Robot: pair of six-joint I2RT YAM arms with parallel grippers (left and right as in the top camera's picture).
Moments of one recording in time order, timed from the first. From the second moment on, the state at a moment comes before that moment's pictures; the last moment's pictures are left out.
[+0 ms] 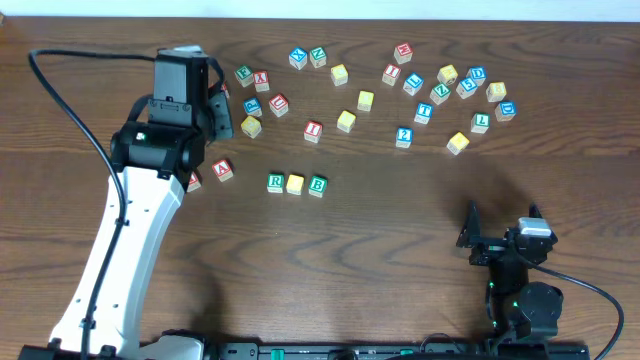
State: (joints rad) left arm -0.15 1.43 1.33 -0.77 -0.20 -0.25; right arm 0.00 0.01 0.01 -0.06 0.06 0.04
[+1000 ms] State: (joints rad) left arm -0.15 1.43 1.21 -0.77 -0.17 -0.30; right arm 0.00 0.98 1.04 -0.49 -0.11 -0.08
